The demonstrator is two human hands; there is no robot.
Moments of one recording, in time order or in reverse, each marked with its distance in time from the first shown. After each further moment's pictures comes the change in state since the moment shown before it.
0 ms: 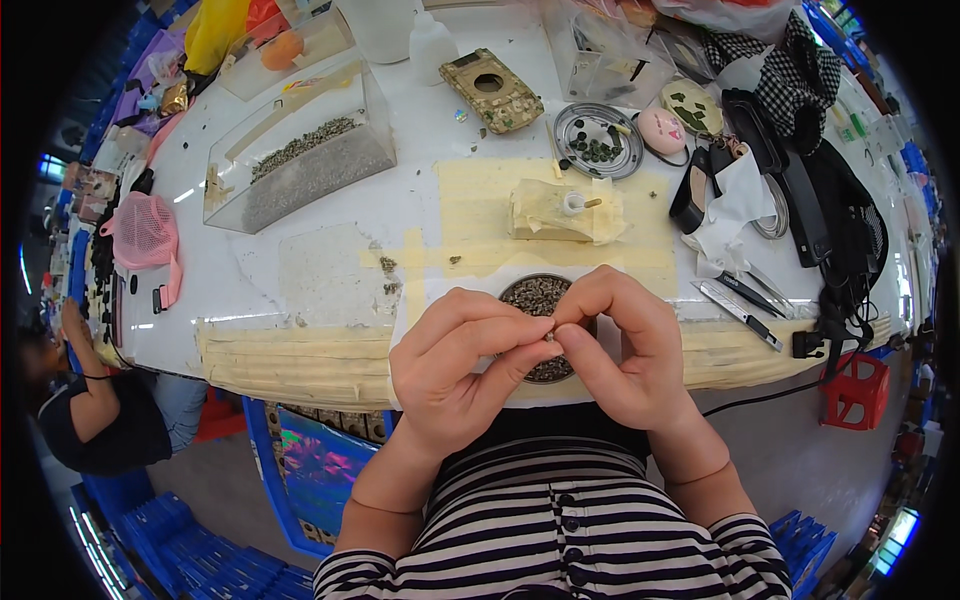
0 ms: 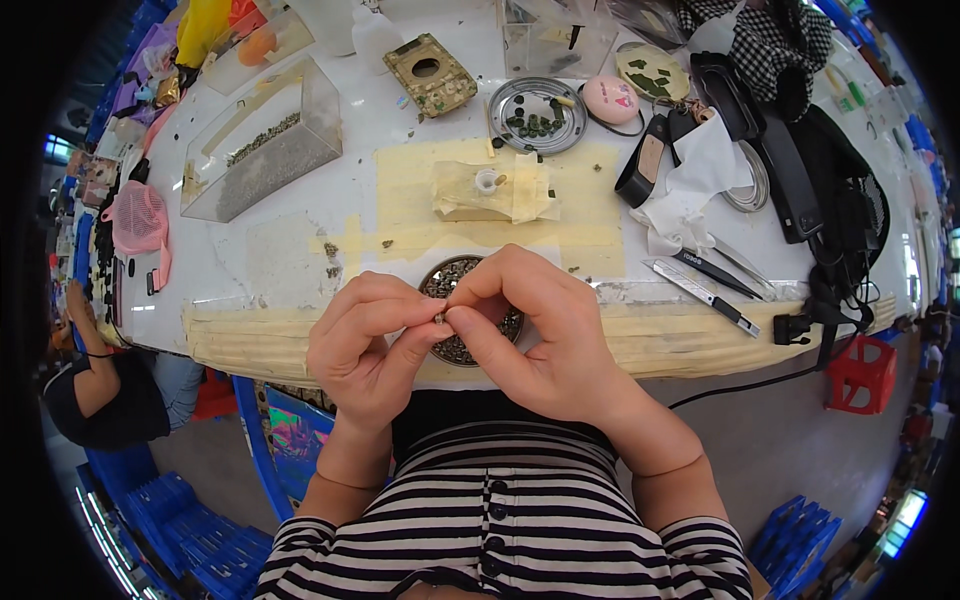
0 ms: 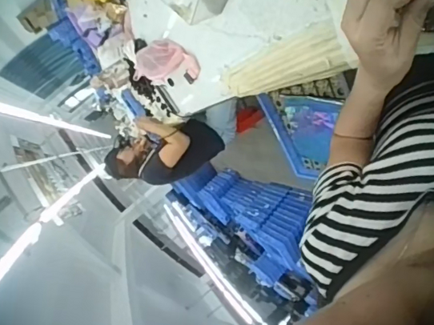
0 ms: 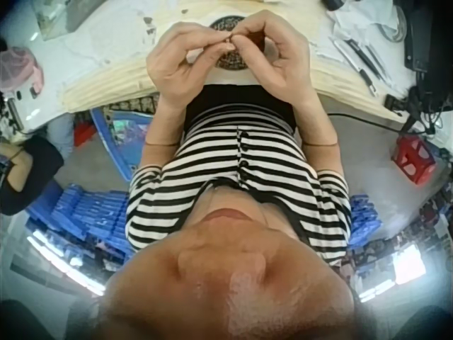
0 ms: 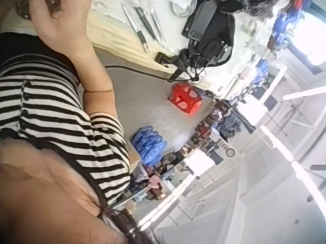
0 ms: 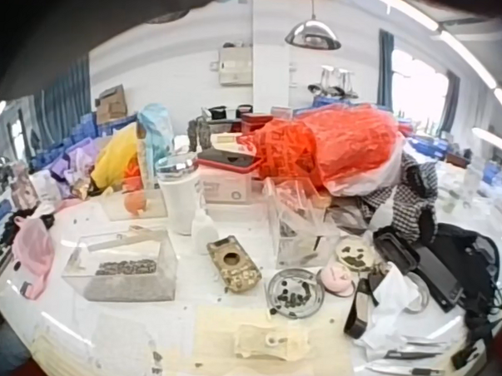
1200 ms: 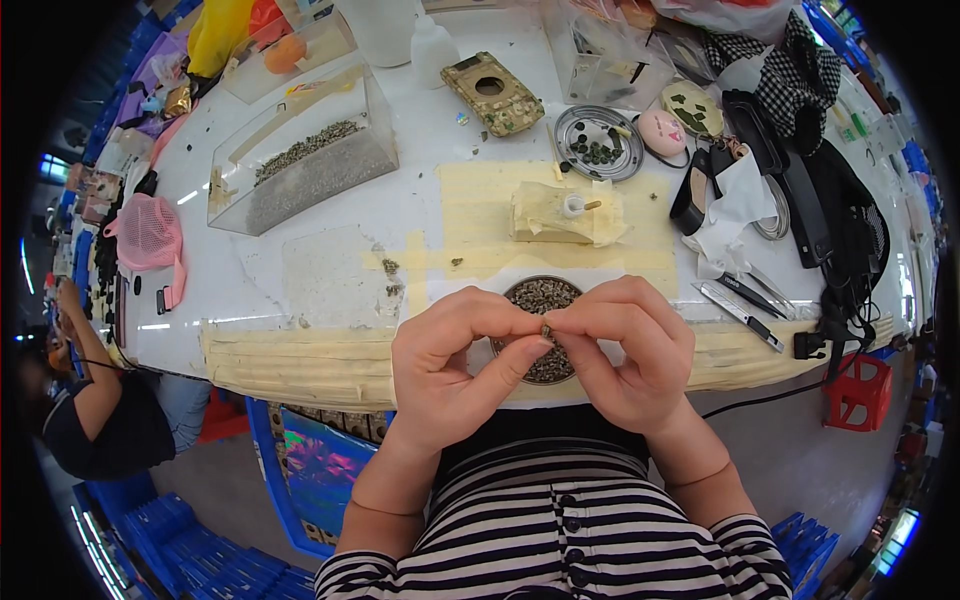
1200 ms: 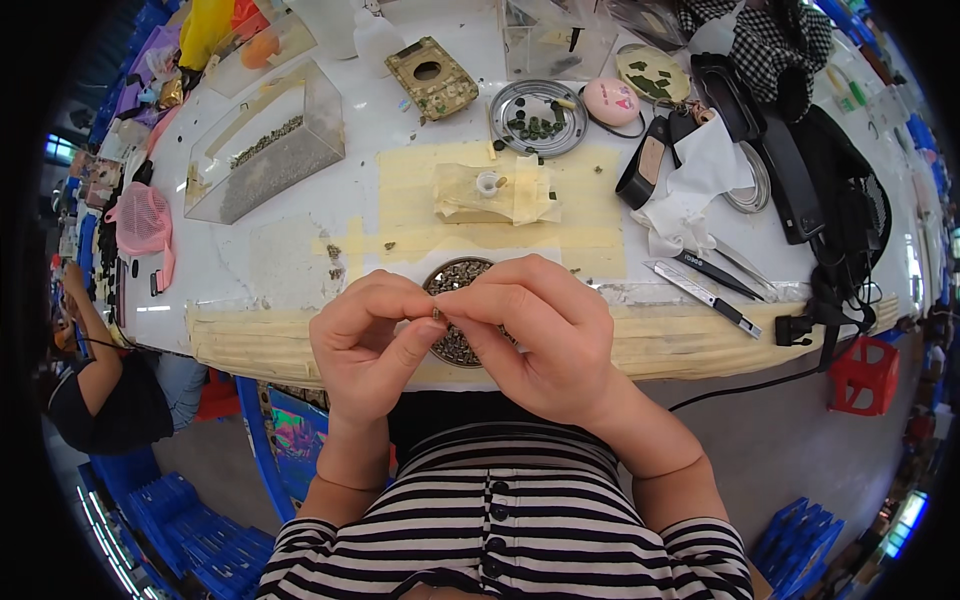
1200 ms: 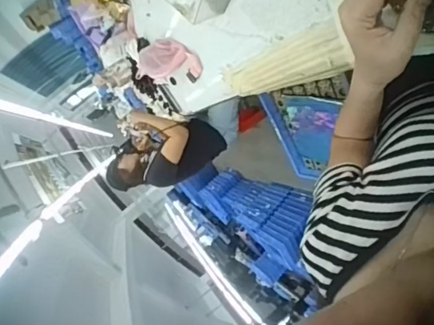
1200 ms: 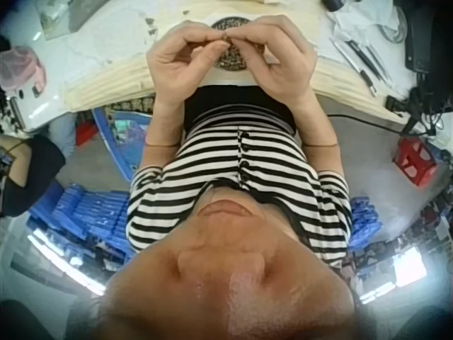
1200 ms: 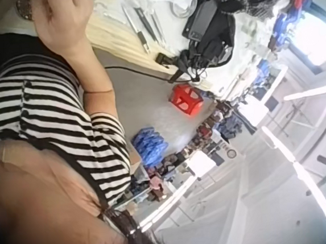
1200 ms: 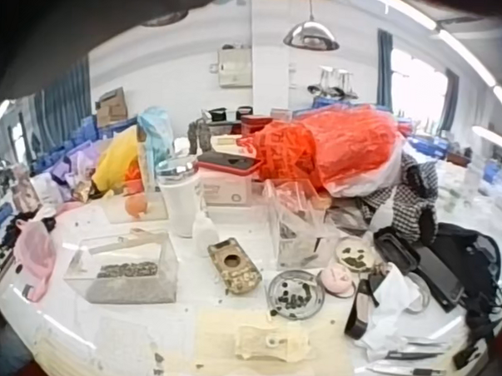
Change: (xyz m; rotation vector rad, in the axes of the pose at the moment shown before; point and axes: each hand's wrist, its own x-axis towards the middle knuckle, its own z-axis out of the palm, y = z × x) left_hand -0.004 -0.003 -0.003 -0.326 -0.026 -0.289; right_hand 0.001 0.000 0.005 -0.281 0.149 -0.270
